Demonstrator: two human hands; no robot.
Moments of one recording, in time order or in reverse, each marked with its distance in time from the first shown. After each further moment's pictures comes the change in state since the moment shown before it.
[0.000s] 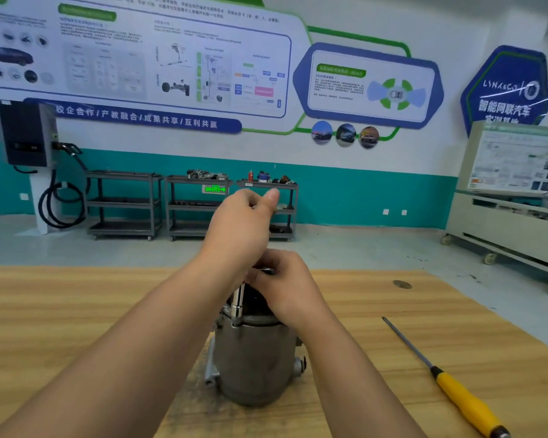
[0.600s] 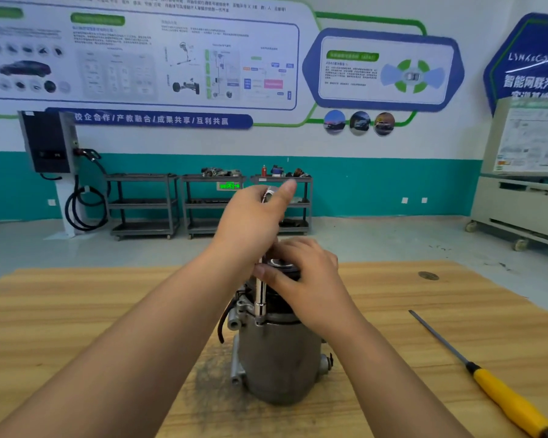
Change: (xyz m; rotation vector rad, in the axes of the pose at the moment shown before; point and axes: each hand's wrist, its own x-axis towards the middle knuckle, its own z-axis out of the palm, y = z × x) left_hand 0.009 -0.008 -0.007 -0.059 -0.069 0.046; right_hand -0.001 0.006 0.000 -0.348 0.084 -0.204
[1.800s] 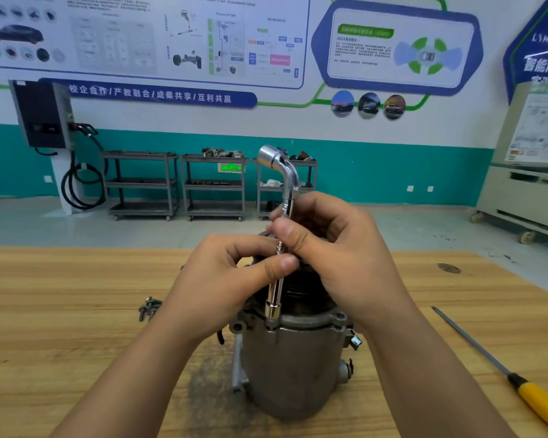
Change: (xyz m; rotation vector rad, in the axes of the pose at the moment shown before) left_hand -0.021 -0.088 -0.030 -0.152 -0.288 0.183; right_hand 0.016 0.002 -0.002 0.638 0.013 -0.029
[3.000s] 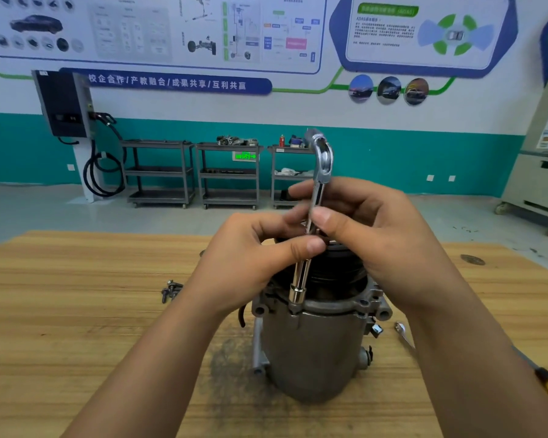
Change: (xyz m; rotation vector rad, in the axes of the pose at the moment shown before) left_hand 0.004 0.004 -0.001 -0.048 0.012 -0.056; right_hand 0.000 -0.010 -0.011 0.044 -0.155 0.041
